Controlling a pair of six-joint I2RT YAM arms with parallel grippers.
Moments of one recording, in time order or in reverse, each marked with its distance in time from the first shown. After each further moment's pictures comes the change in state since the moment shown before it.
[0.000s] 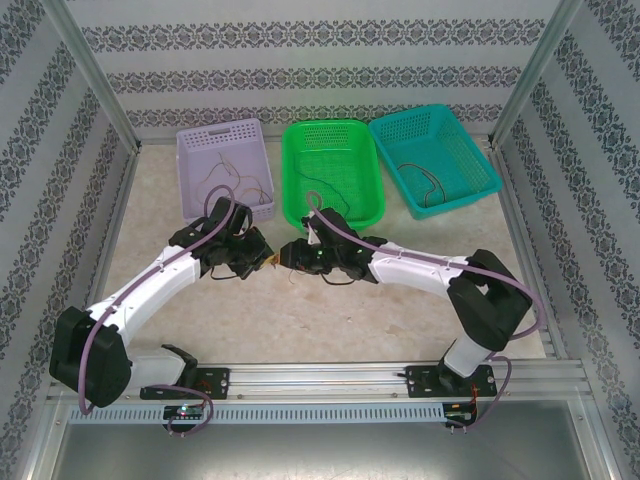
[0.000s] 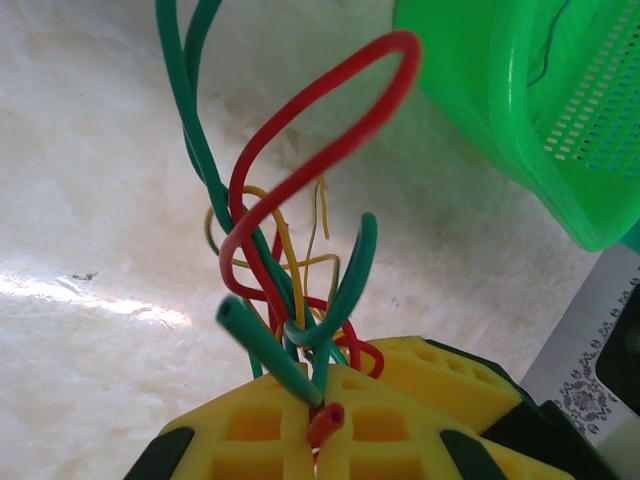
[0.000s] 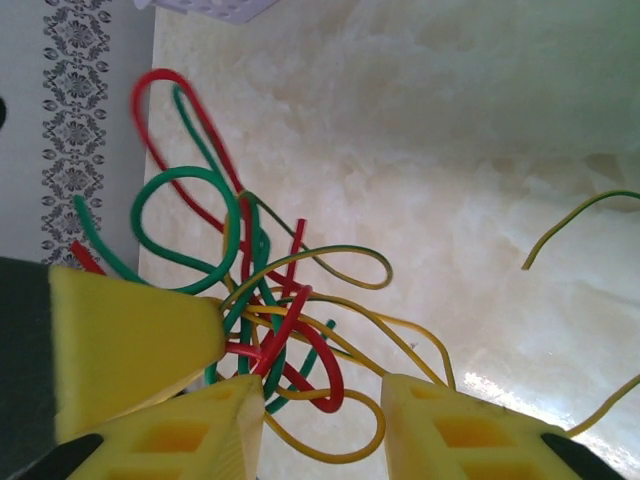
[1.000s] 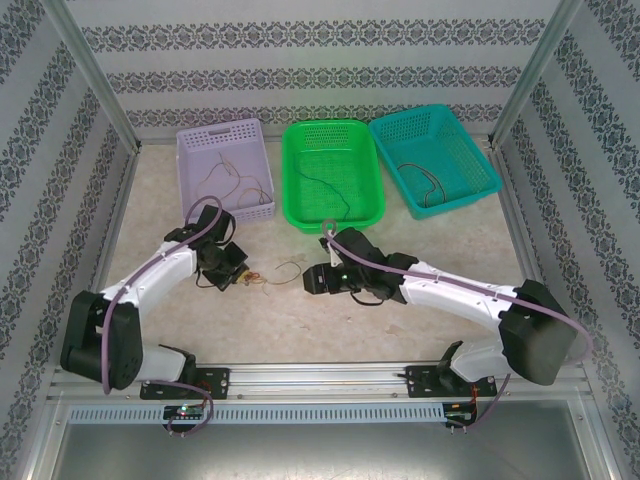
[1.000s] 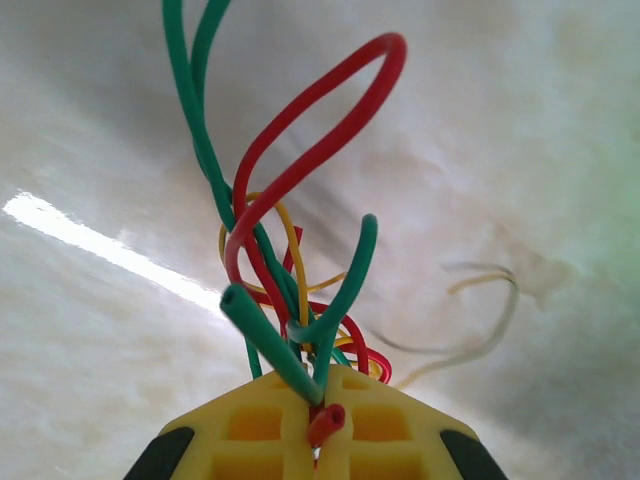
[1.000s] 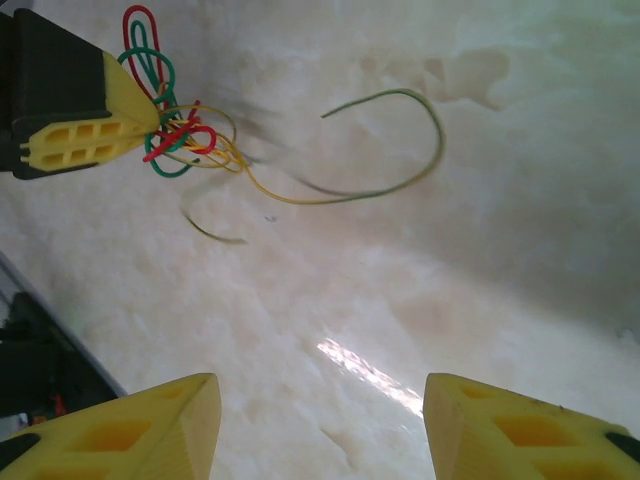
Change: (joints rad) left arm 0.169 0.072 -0.084 -0.098 -0.053 0.079; right arm 0.032 -0.278 -0.171 -0.233 0.132 -0.277
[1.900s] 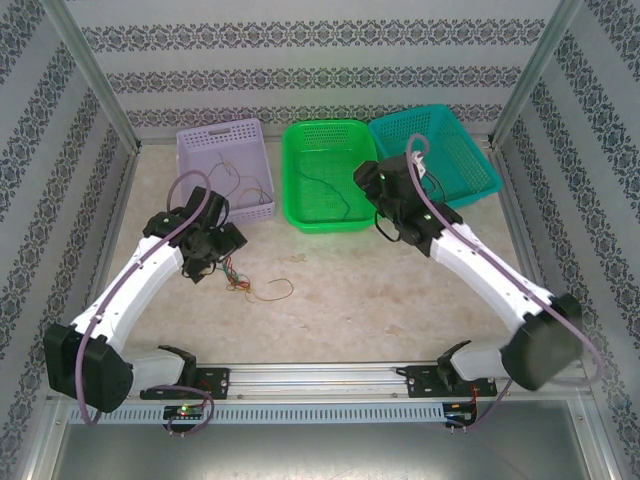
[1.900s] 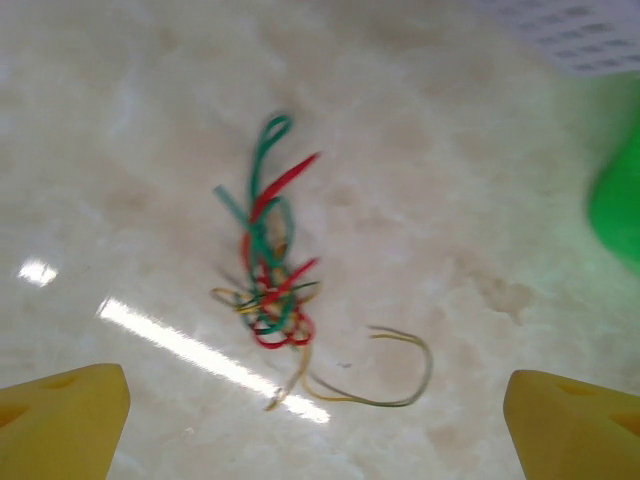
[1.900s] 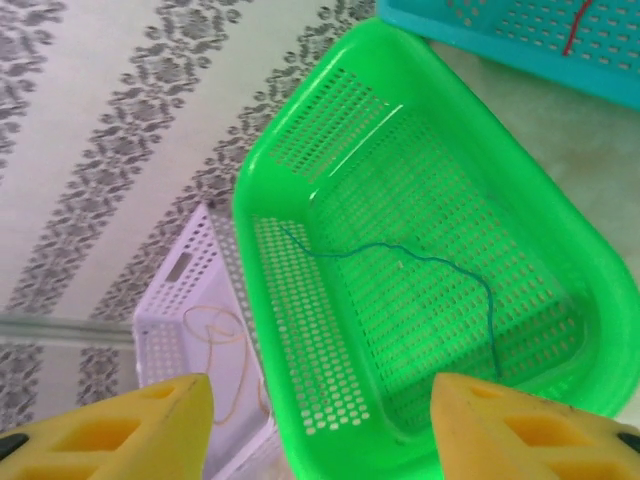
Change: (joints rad) left arm -0.005 -0.104 0.211 -0.328 -0.259 0.097; right arm -0.332 -0.057 0.311 -0.057 0.447 0.384
